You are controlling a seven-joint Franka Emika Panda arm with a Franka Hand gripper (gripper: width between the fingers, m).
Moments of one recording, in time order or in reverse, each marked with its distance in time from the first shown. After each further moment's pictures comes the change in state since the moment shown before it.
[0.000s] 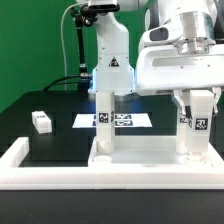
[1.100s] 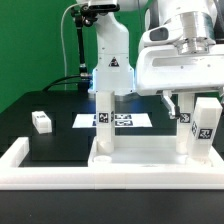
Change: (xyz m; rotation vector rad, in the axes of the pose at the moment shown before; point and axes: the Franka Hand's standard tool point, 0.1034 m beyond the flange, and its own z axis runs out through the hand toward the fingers) arm 0.000 0.000 0.000 0.000 0.001 0.000
